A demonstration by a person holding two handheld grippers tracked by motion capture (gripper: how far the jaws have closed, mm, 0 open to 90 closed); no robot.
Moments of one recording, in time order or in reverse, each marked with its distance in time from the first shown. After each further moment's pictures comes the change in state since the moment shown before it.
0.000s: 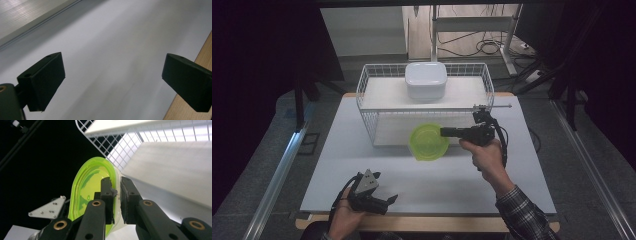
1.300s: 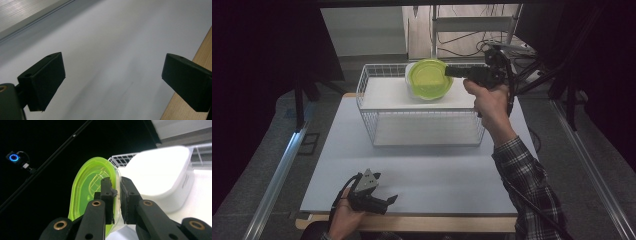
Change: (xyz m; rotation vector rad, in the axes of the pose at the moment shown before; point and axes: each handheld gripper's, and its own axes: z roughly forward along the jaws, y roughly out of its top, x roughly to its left) left arm 0.002 0.000 0.001 0.011 -0.024 -0.028; right arm 0.042 0.128 -0.029 -0.205 -0.039 0.007
